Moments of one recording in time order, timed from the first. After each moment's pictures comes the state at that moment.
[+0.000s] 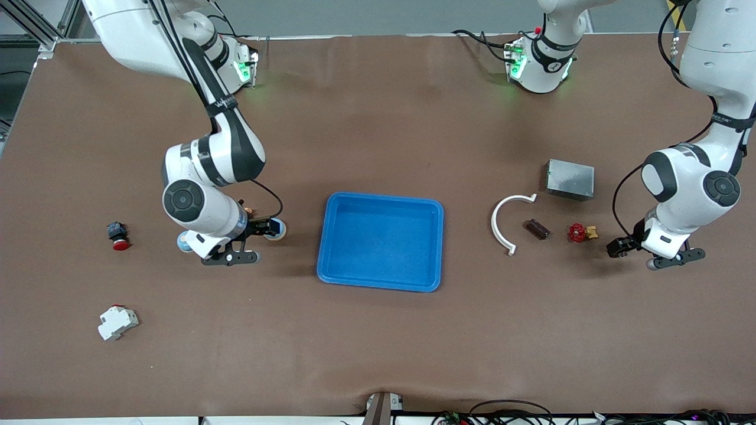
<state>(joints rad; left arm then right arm) 0.25 0.52 -0.03 -2.05 0.04 2.69 -0.03 0.38 0.47 -0.06 -1.80 0.09 2.14 0.23</state>
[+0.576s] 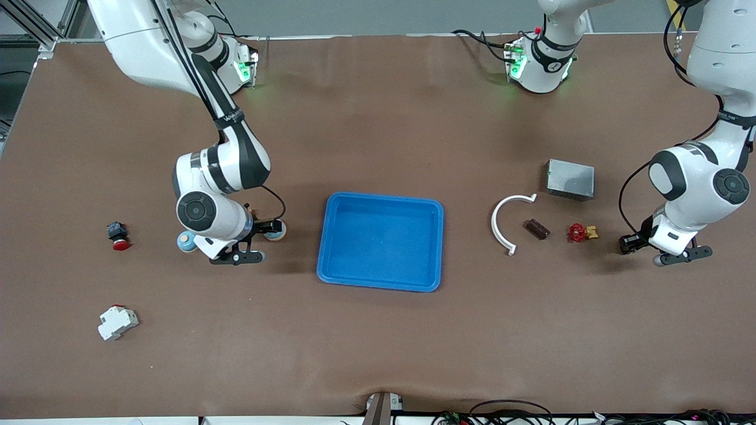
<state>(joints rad) 0.29 0.52 -0.04 -2.05 0.04 2.69 0.04 0.38 0.51 -0.06 -1.84 0.09 2.14 0.23</state>
